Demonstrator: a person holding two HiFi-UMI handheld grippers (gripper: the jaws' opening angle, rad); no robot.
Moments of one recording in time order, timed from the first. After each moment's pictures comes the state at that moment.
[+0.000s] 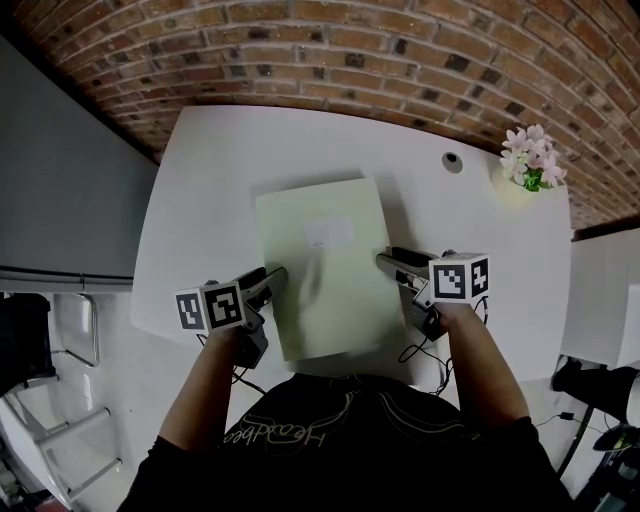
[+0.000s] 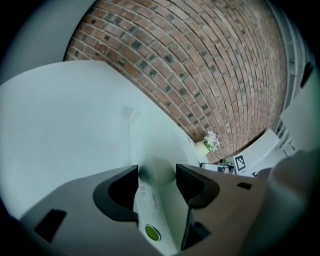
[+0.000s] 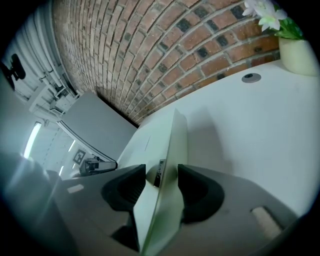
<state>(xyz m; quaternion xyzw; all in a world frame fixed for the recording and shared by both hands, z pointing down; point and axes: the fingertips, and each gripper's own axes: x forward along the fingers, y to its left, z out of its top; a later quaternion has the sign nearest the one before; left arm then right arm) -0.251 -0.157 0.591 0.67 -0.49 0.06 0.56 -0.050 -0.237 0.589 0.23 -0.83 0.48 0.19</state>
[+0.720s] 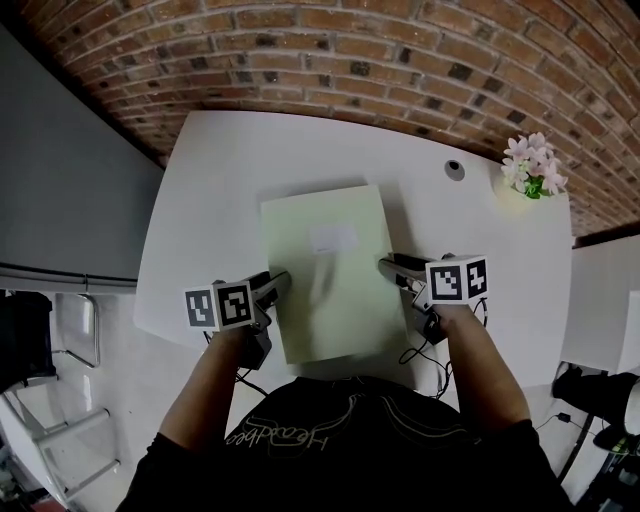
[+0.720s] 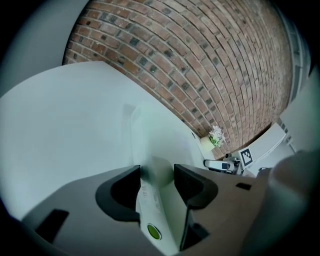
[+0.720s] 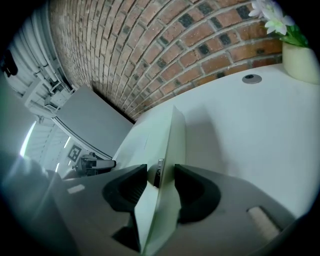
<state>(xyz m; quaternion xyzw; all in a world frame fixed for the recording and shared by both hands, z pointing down) -0.253 -0.156 0.597 0.66 -0.50 0.10 0.55 -0.051 -0.237 0.594 0.24 -0.82 0.47 0.23</state>
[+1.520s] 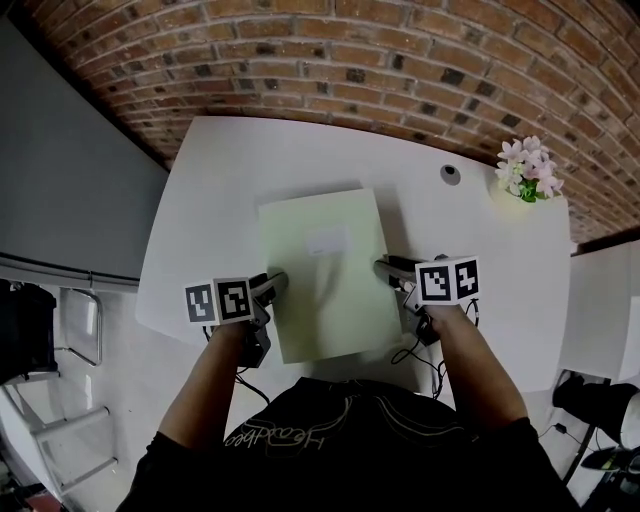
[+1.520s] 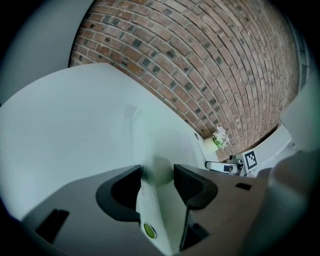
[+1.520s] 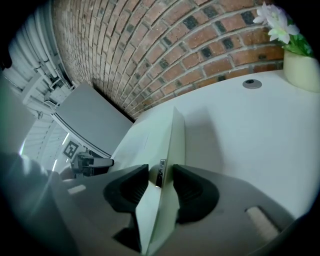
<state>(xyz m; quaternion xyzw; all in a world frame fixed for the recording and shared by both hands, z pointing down) -0.248 -0.153 0.590 0.63 -0.52 0.11 0.56 -0.047 -0.236 0.591 0.24 -0.82 0.46 0.24</state>
